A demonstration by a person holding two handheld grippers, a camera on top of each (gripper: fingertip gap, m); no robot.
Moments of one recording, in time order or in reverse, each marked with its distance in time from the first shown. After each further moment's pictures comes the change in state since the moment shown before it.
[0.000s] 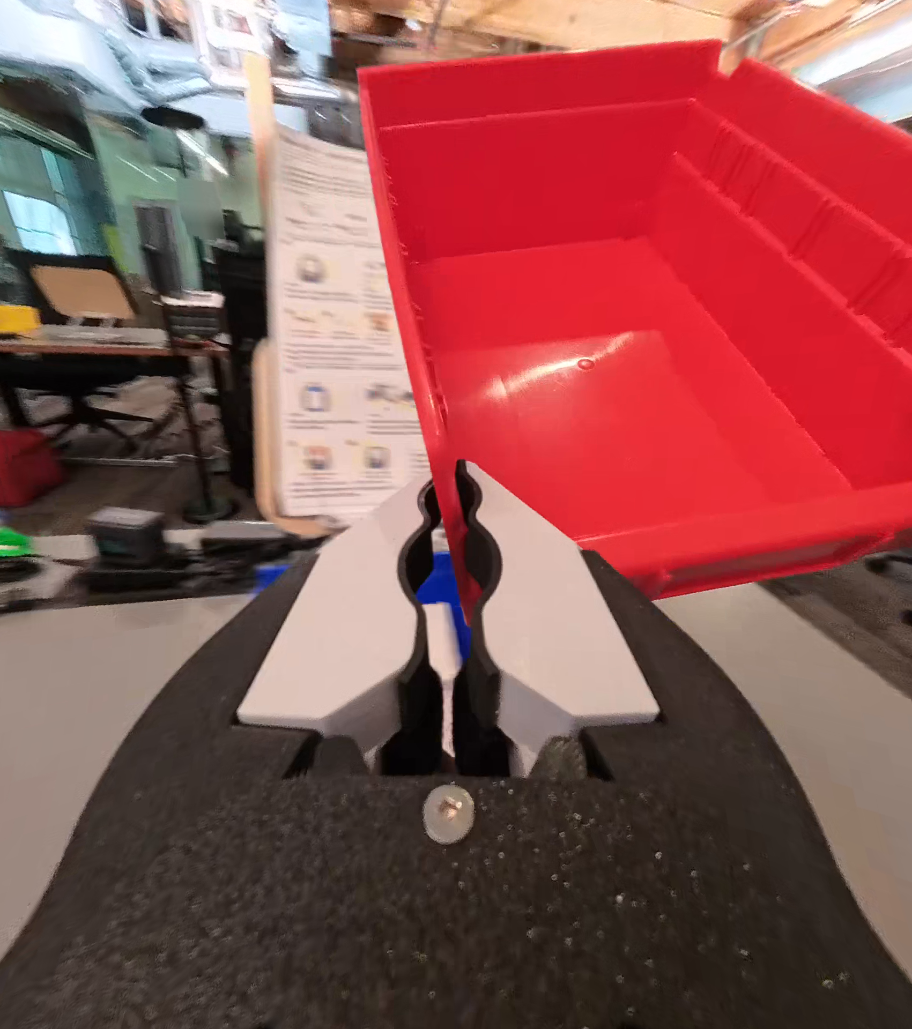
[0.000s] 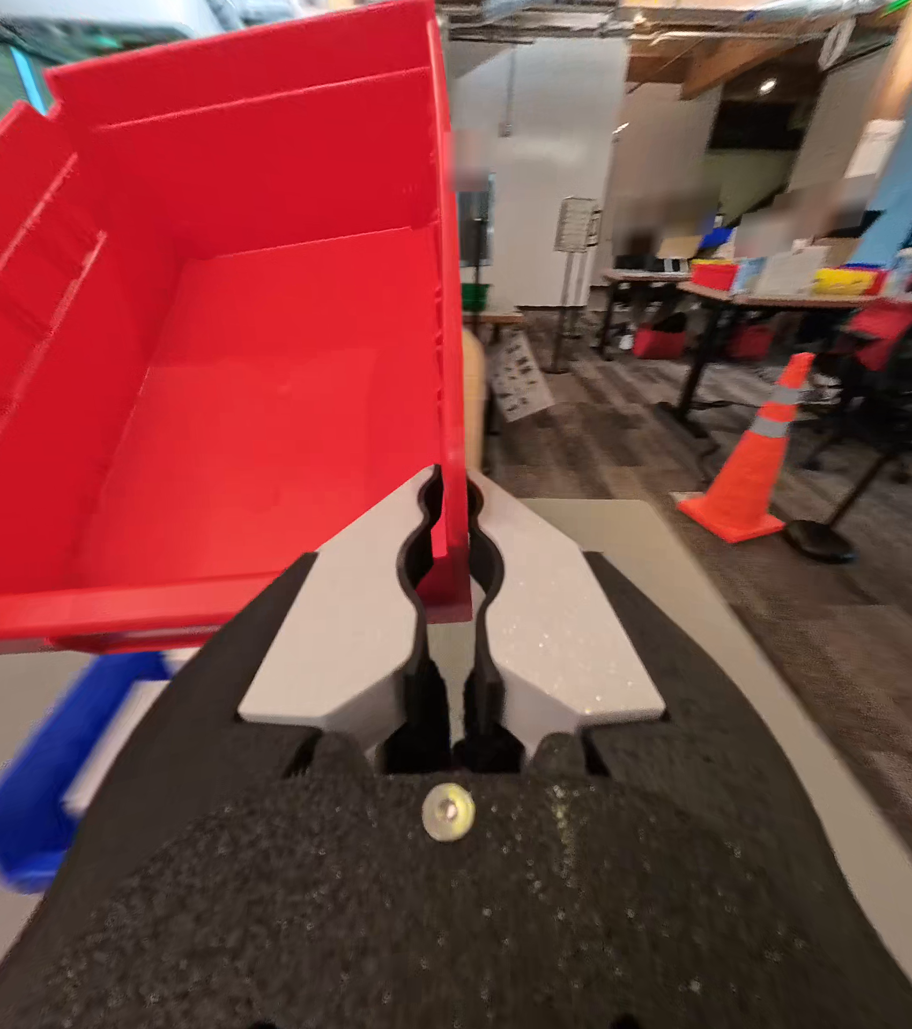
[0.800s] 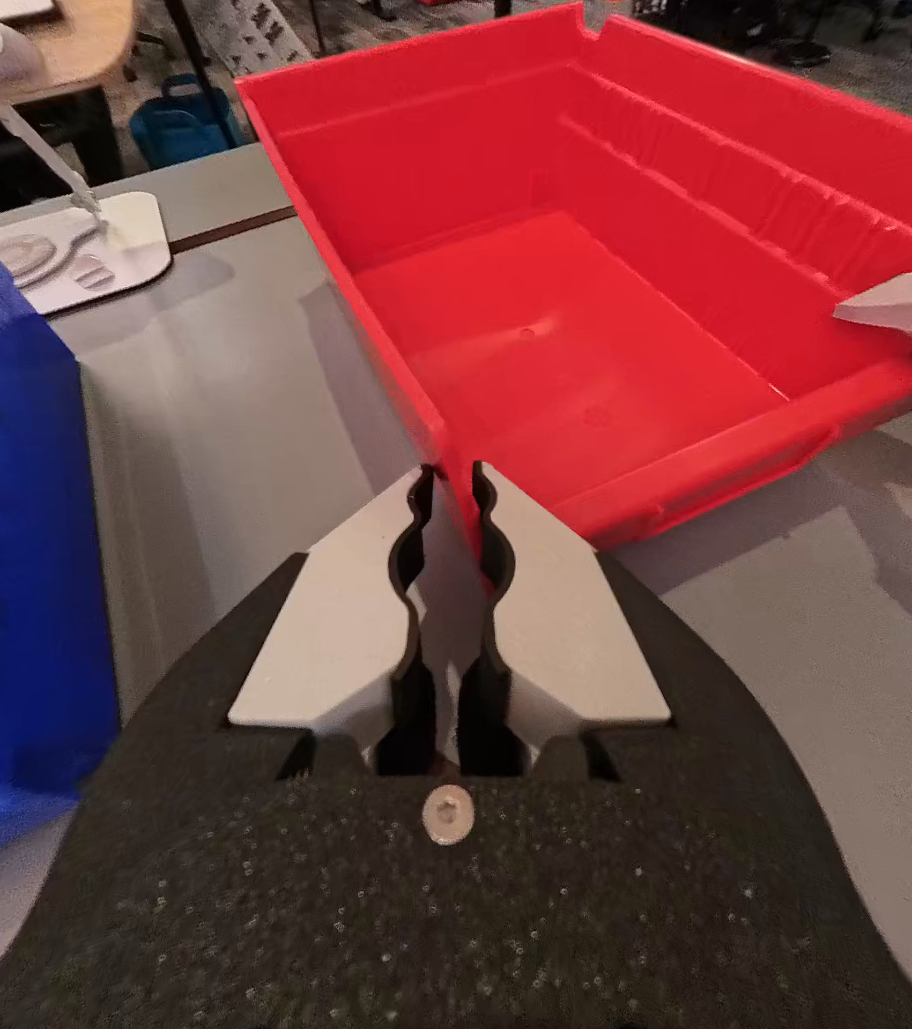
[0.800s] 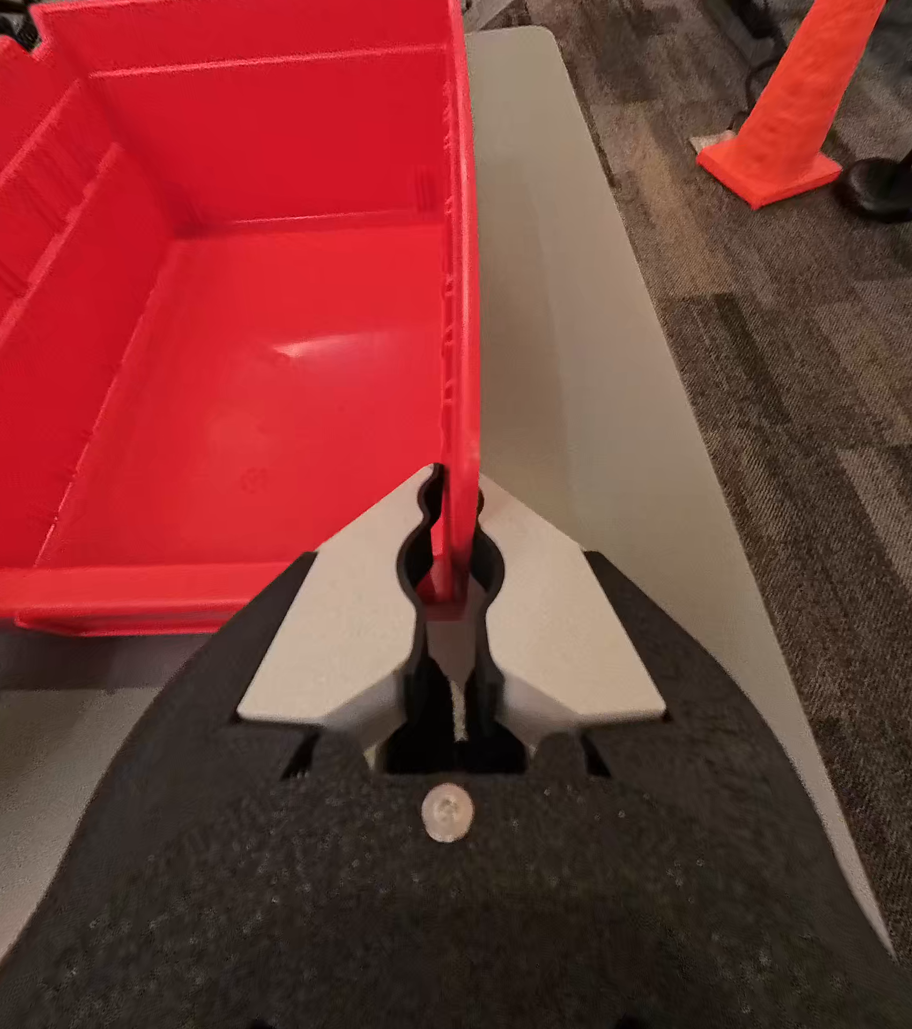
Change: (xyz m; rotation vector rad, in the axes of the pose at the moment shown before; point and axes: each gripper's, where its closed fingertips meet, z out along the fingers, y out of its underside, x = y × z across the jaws) left arm 0.215 0.274 0.028 -0.548 0.230 0.172; right arm 0.244 0.300 0.021 -0.540 0.012 0.097
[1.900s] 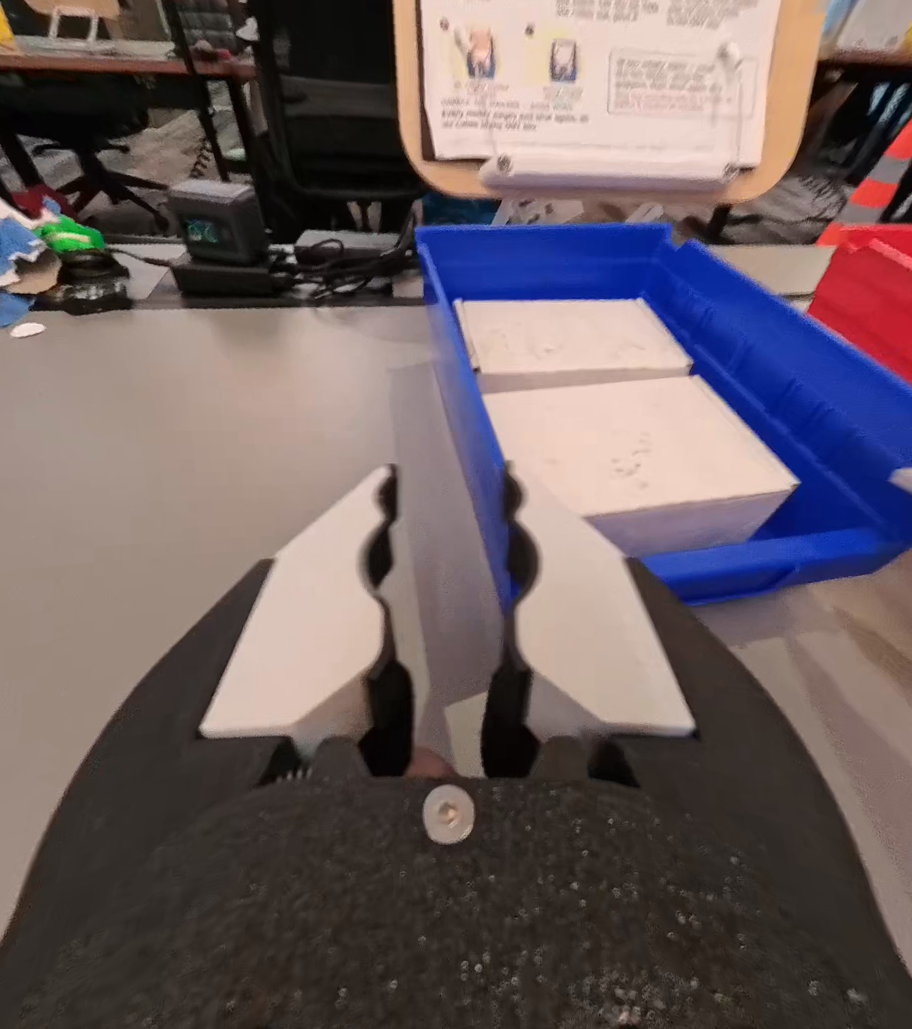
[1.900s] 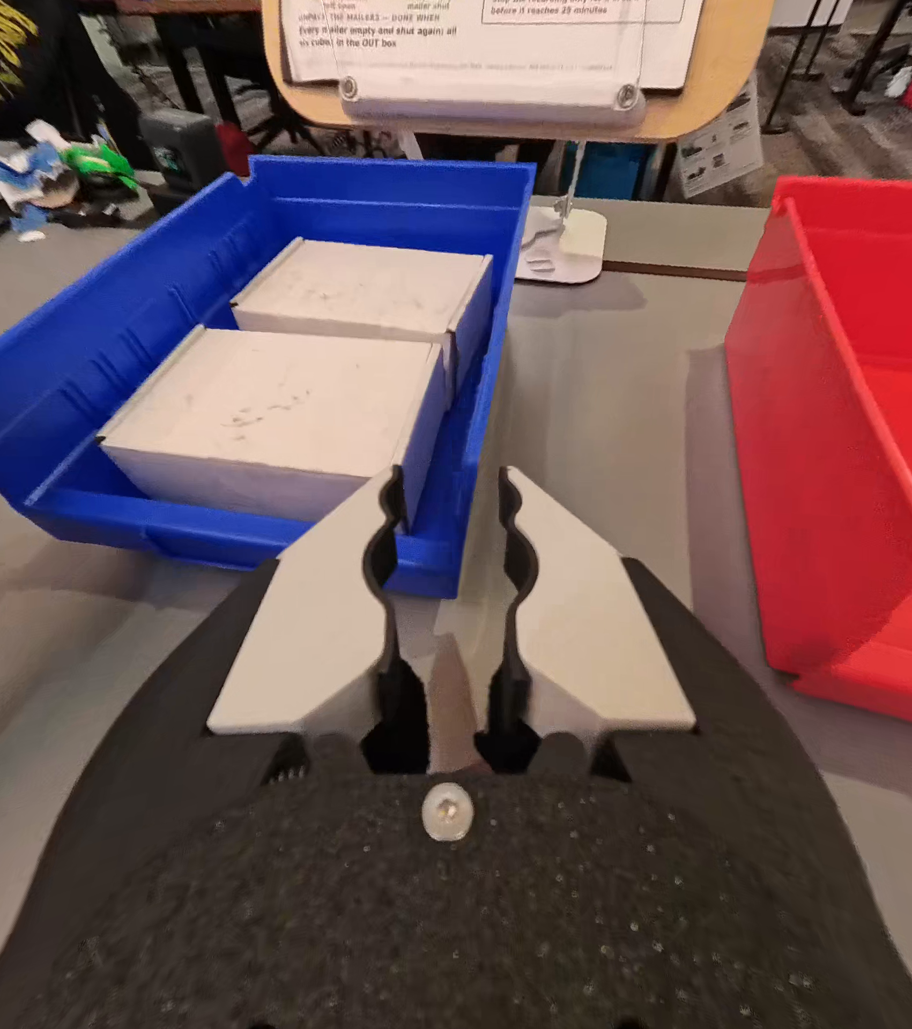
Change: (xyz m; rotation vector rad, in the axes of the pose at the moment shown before) left arm -0.320 0.052 -0.174 0.155 -0.277 -0.225; right arm -0.337 -0.003 -0.037 0.168 -0.249 -0.161
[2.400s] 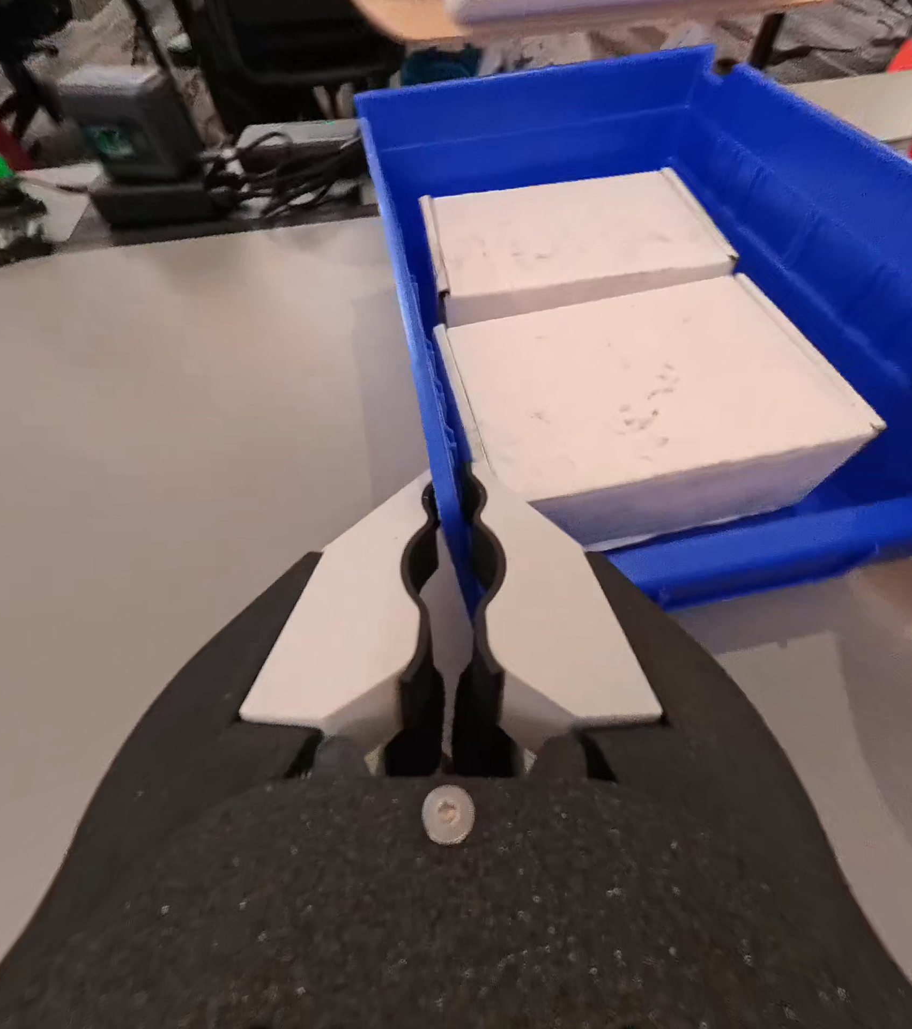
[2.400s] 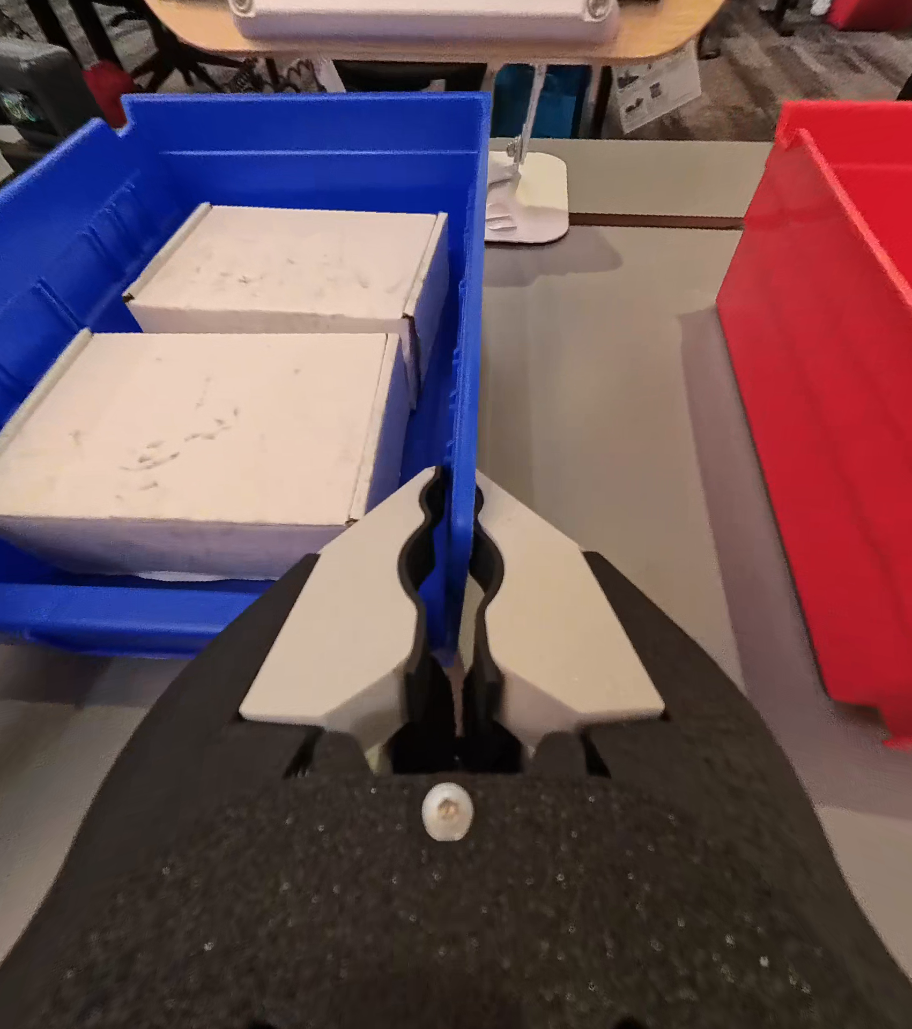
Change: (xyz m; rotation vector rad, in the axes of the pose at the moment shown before) left arm 0.007 0.030 0.043 -0.160 0.008 0.091; right arm 0.003 0.007 0.046 -0.079 0.128 0.044
